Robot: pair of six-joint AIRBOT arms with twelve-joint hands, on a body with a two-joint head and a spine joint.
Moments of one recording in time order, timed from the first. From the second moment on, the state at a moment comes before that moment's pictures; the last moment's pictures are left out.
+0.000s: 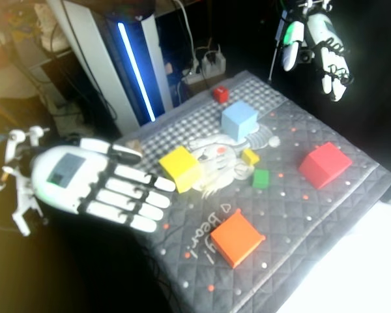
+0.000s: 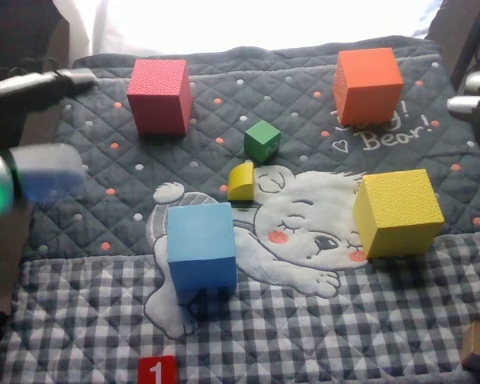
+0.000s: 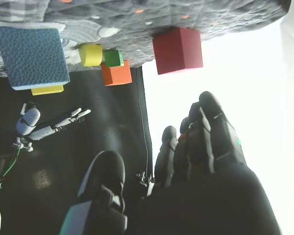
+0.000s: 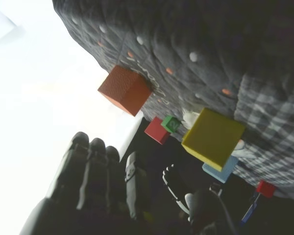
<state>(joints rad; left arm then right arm) 1.08 -0.74 1.04 -0.05 -0.97 0.61 -0.96 -0.77 1.10 -0.05 0.98 -0.75</state>
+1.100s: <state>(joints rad) 0.68 -0.90 1.08 0.72 -0.61 0.34 -0.93 -0.76 1.10 -0.06 1.03 -0.76</state>
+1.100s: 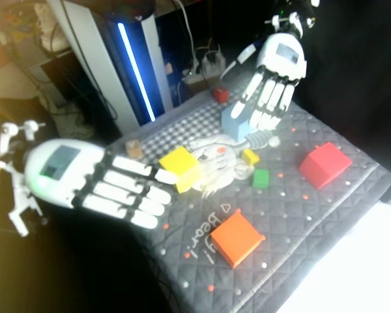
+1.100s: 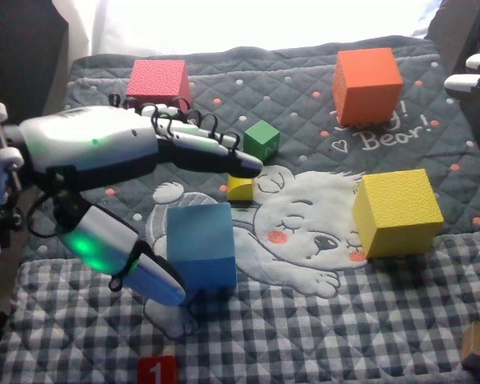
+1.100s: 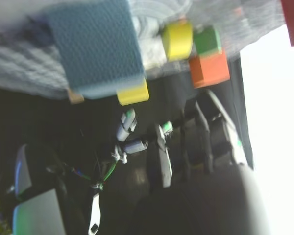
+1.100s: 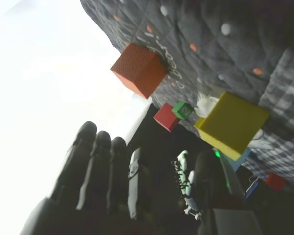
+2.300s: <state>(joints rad) 0.62 -0.97 1.11 0.60 -0.46 0.56 -0.93 -0.76 1.10 -0.05 1.03 -0.76</state>
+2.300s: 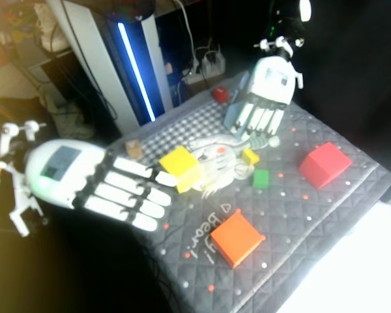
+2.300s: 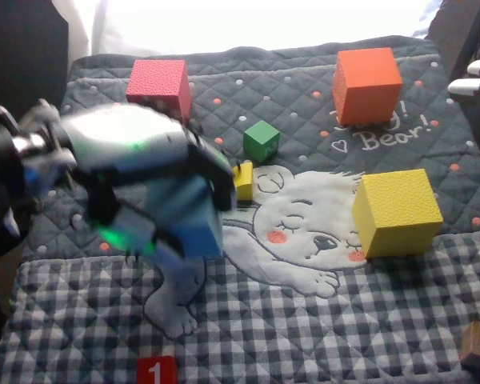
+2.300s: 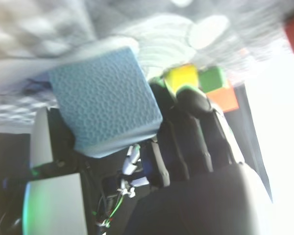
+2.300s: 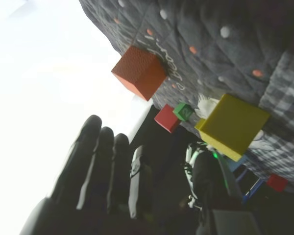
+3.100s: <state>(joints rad) 0.28 -1.09 1.43 0.39 -0.28 0.69 -0.94 -0.78 1.11 -0.05 1.03 -0.76</state>
